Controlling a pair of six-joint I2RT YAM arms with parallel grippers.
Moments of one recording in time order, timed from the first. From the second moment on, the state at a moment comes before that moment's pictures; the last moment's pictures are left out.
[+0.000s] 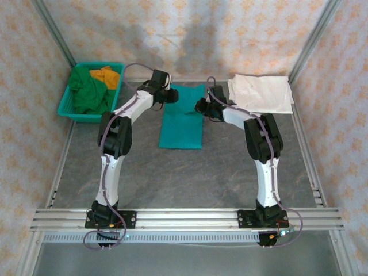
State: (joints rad) left arm -0.27 2.28 1.94 -0.48 0.15 -0.33; right arm 0.36 2.15 1.52 -0.09 -0.26 0.71
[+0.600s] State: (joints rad) left arm -0.29 1.57 0.82 -0.24 0.26 -0.49; right arm 0.45 1.69 0.81 -0.02 -0.47 0.88
